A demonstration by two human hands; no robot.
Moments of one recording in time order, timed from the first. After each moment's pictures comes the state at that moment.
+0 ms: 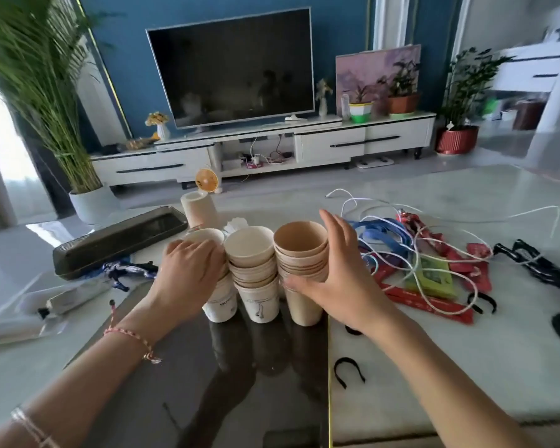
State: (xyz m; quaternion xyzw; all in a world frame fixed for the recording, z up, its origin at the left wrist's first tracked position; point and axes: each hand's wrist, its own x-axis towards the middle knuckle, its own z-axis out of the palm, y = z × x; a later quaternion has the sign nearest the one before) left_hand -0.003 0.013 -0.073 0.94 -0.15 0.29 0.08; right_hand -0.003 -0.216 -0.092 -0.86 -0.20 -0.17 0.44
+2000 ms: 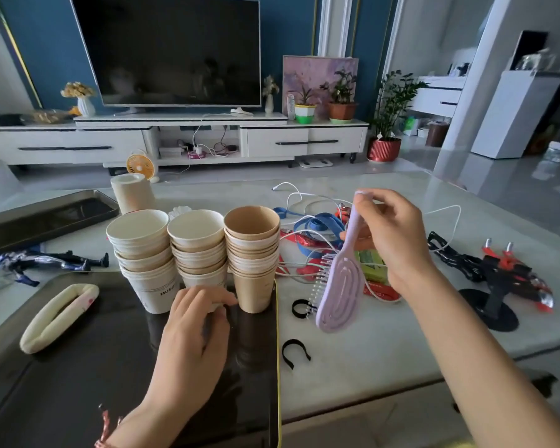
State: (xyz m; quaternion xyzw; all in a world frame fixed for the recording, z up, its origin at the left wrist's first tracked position) left_hand -0.064 -0.060 -0.144 0.83 -0.19 0.32 0.42; right_hand -0.008 -0.296 -0.057 -0.72 0.01 -0.27 0.64
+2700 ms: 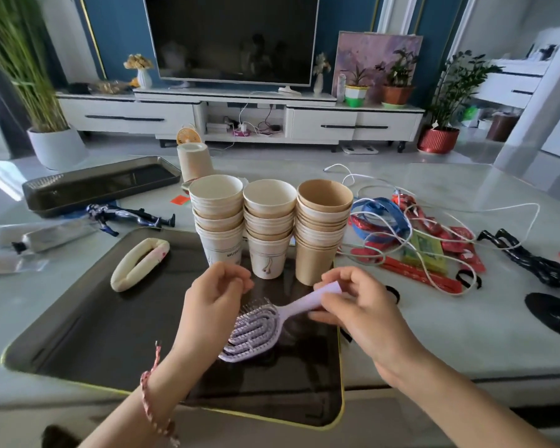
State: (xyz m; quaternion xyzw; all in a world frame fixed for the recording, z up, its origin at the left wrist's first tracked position) left_hand -0.067 -0.015 -0.153 0.77 0.06 0.18 0.61; right_hand -0.073 -0.203 -0.132 -0.74 -0.02 0.02 0.68
